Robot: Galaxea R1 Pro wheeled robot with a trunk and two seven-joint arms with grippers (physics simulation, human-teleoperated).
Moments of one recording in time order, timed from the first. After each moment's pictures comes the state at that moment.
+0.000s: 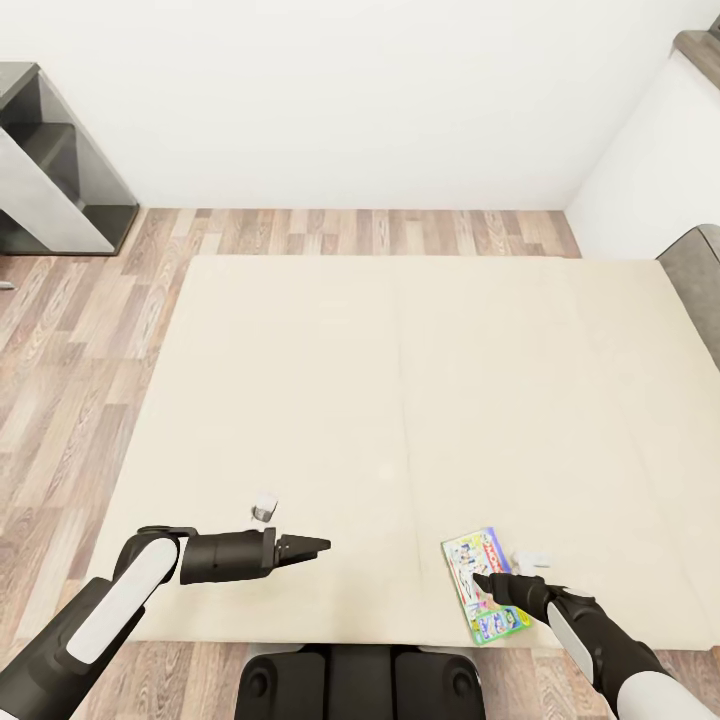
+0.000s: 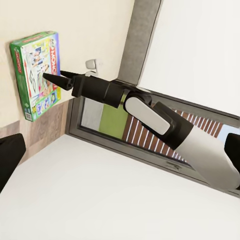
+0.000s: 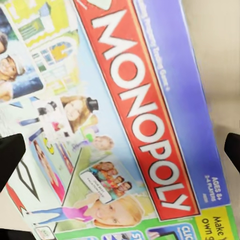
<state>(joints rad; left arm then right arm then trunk) -0.43 0.34 -0.36 -1.42 1.14 1.03 -0.50 -0.55 -0.20 0.10 -0.52 -0.26 0.24 0.27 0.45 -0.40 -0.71</state>
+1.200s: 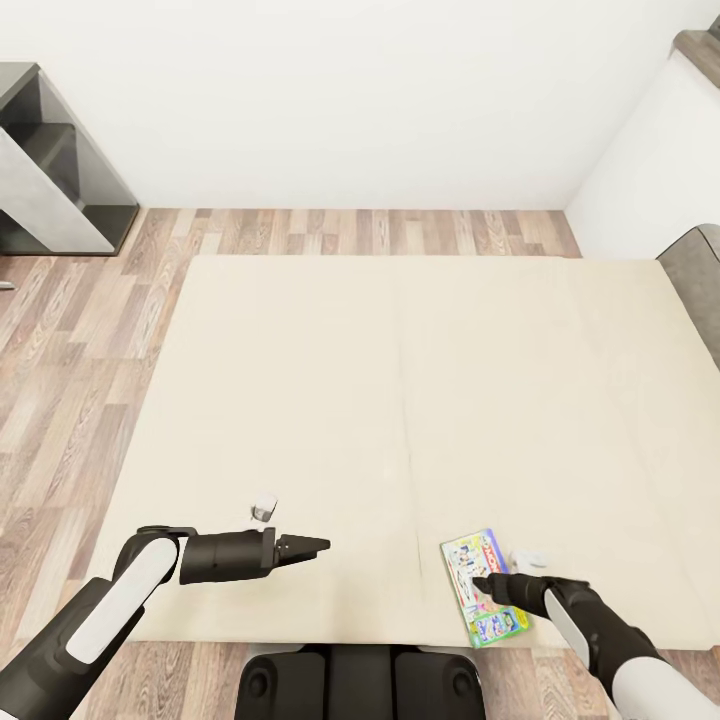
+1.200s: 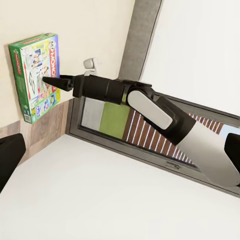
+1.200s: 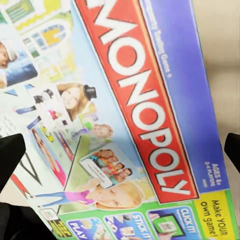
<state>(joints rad) -0.43 0.34 -0.36 -1.42 1.14 1.03 -0.50 -0.58 -0.20 0.10 -0.52 -0.25 0.39 0.27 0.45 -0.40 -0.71</state>
